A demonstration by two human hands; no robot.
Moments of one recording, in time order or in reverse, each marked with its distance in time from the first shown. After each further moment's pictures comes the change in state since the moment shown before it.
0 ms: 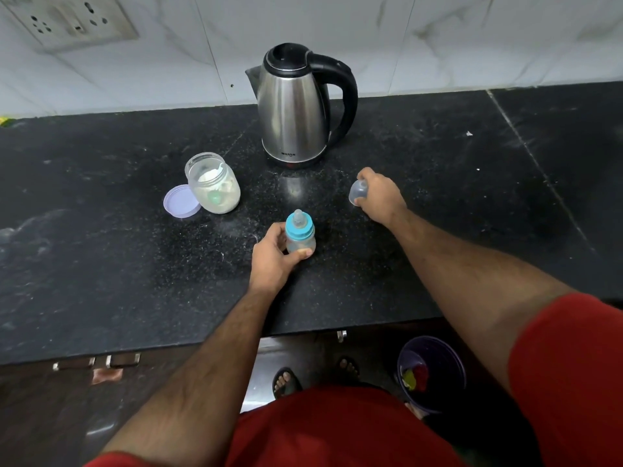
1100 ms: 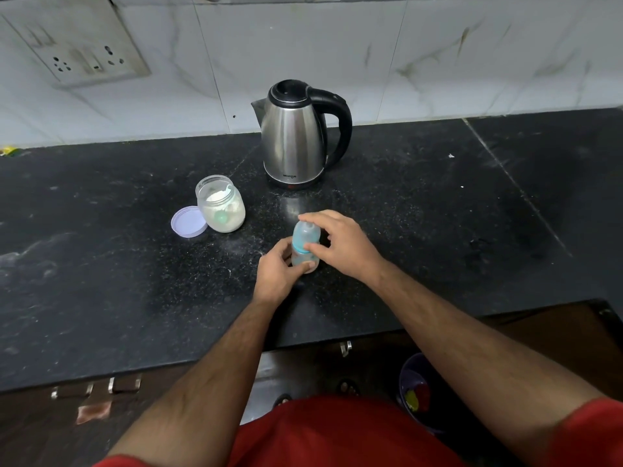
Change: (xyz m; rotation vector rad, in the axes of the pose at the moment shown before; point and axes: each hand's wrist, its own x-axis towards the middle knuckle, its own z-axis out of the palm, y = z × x) left_hand 0.003 0.000 -0.011 -0.063 -0.103 0.052; right_hand -0.105 -0.080 0.005 0.302 0.020 -0.445
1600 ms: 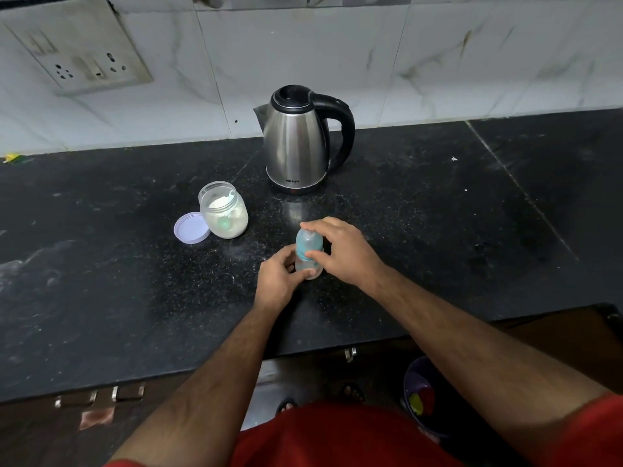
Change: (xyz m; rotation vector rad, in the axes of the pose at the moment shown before) left_hand 0.000 0.000 -0.006 0.060 -0.003 0.028; right_hand 0.002 -0.006 0.003 -0.080 0.003 -0.010
